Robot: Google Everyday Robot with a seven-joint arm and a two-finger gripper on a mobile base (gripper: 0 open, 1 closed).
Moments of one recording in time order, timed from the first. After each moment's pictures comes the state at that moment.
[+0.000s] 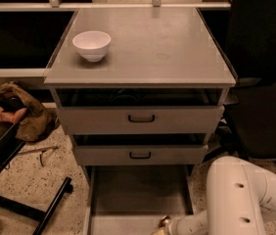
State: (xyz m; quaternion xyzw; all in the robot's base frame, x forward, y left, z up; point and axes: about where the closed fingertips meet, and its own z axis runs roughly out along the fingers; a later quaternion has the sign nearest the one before) arm 0.440 -0.136 0.120 -0.27 0.93 0.11 0.21
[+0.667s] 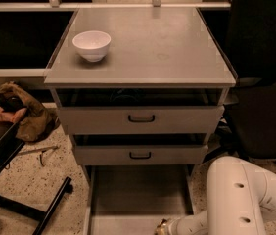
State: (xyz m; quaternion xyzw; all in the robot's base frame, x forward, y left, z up) arm 0.440 -0.135 0.119 -0.27 0.93 0.11 0.21
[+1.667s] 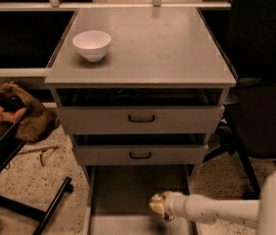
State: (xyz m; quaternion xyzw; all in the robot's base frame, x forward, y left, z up) arm 0.516 -0.102 0.248 -0.31 0.88 0.17 0.31
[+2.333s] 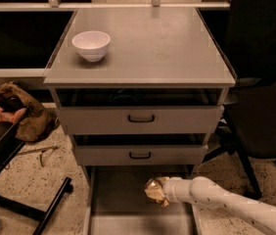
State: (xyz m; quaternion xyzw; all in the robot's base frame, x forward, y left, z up) arm 0.548 -0.080 0.333 -0.34 0.84 0.25 0.35
